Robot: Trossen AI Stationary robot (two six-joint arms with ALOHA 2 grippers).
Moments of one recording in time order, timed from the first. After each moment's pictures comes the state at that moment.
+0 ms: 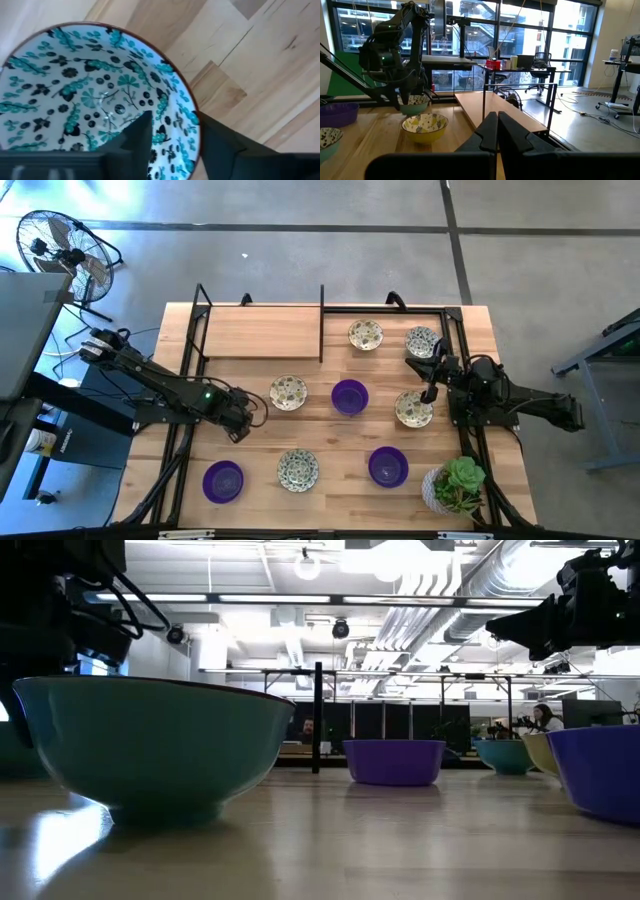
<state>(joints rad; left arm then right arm) -0.40 1.22 0.67 -0.94 -0.14 -1.11 -0.25 0.02 0.01 0.14 0.08 -0.05</state>
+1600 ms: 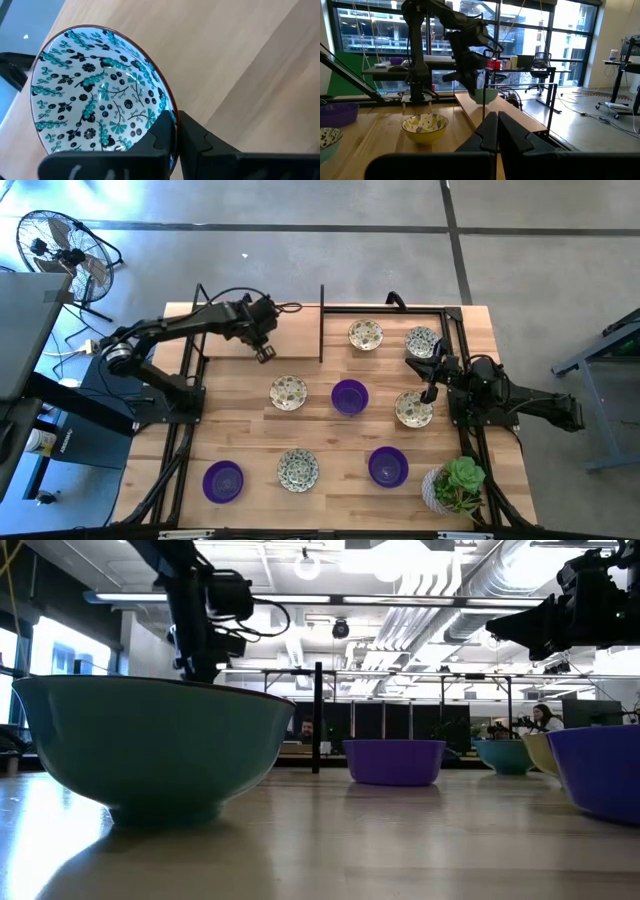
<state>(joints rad) 0.57 1.44 1.07 -0.82 -0.20 0.03 -0.25 0.02 0.01 0.14 0.08 -0.05</state>
